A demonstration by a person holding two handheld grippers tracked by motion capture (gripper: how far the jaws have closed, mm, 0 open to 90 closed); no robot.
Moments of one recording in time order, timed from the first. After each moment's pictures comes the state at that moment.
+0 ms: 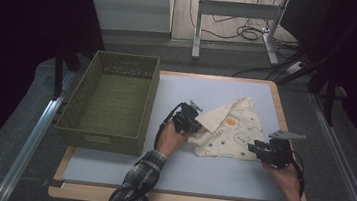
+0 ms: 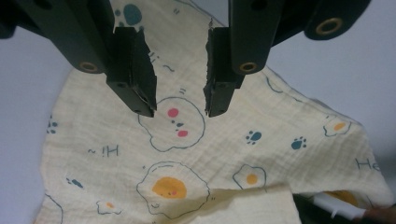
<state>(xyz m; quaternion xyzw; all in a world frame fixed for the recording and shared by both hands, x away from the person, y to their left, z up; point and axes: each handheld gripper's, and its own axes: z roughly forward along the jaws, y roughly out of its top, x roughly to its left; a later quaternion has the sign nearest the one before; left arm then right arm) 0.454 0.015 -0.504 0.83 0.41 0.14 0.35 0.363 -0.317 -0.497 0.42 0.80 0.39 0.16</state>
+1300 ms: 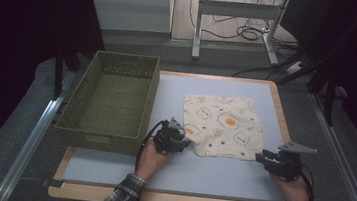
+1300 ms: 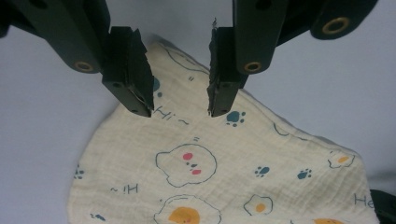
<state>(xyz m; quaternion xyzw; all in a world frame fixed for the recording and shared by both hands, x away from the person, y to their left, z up) 0.371 0.049 -0.526 0.83 0.37 0.07 0.41 0.336 -0.343 -0.508 0.43 0.79 0.39 0.17</state>
